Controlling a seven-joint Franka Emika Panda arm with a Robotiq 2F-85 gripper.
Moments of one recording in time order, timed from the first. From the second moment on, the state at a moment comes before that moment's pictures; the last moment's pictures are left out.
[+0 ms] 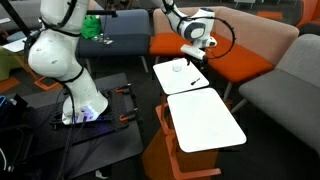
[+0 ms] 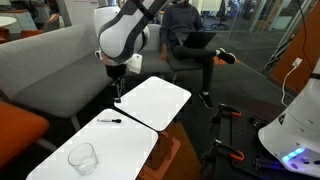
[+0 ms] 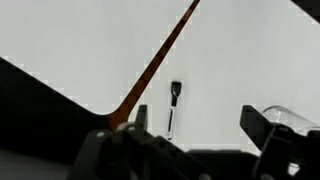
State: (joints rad) arm -0.01 0.66 0.10 -1.79 -0.03 2.43 -0.41
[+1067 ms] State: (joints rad) arm 0.09 1.16 0.08 -1.20 -0.11 2.27 -0.34
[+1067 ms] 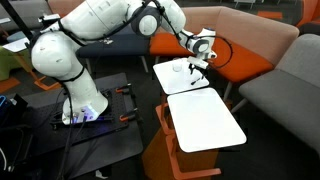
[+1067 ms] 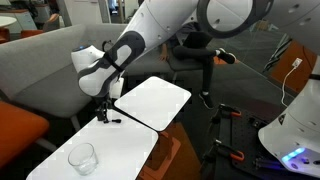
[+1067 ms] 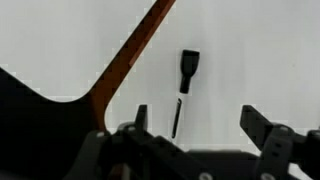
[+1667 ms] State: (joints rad) arm 0.13 1.33 0.04 -0.92 -0.11 2.20 -0.25
